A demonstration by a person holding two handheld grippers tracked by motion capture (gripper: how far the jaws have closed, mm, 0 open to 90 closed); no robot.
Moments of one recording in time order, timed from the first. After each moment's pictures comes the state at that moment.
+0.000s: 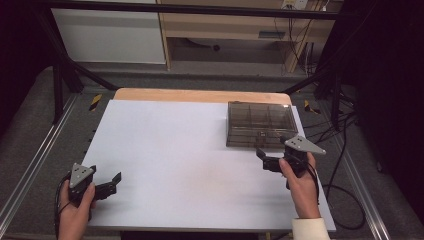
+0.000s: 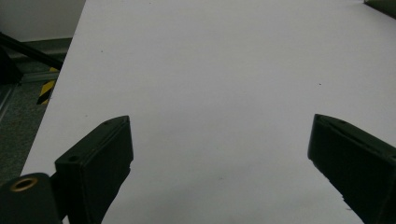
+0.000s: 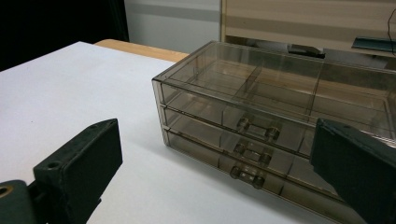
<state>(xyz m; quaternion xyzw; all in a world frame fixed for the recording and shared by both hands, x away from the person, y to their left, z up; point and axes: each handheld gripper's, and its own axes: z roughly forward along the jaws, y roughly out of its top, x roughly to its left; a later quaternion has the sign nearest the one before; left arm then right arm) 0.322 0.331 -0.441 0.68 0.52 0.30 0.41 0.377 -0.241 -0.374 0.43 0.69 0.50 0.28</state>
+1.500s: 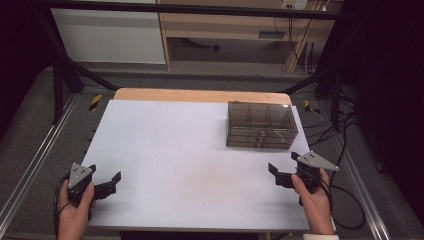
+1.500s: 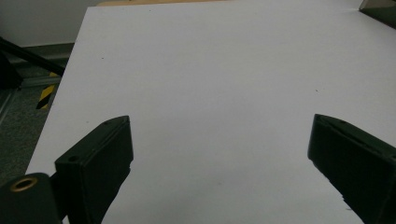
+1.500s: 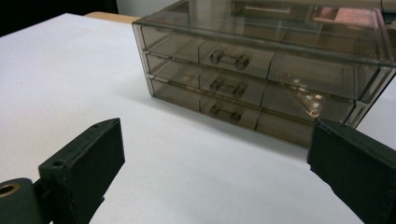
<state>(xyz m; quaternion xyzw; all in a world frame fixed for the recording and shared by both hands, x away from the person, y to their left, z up) 0.321 0.331 -0.438 0.68 0.52 0.30 0.42 0.346 -0.275 -0.402 0.46 0.71 0.47 0.27</state>
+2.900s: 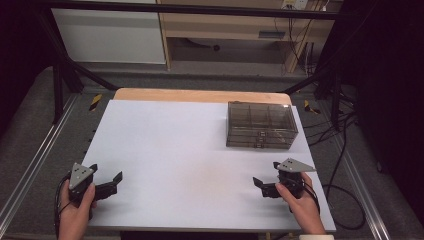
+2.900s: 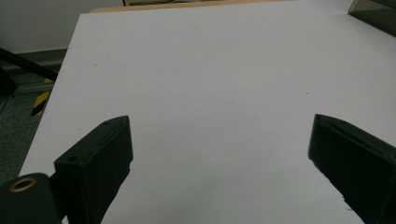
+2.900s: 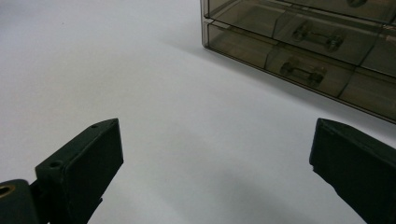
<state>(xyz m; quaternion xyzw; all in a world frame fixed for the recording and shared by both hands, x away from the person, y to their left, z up) 0.320 0.327 -0.437 0.68 0.50 0.31 0.43 0.346 -0.243 -0.428 0.41 0.77 0.44 0.19</state>
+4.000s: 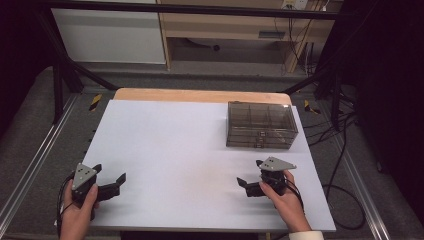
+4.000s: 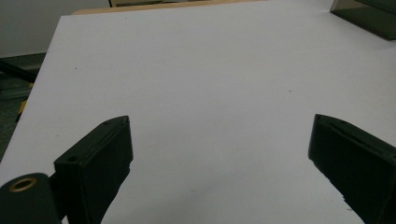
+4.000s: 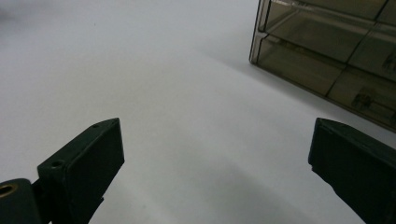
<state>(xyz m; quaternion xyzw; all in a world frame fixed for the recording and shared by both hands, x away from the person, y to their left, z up) 0.320 0.321 -0.438 0.69 0.49 0.29 0.44 0.359 -0.201 -0.435 0.37 0.79 0.46 0.18</state>
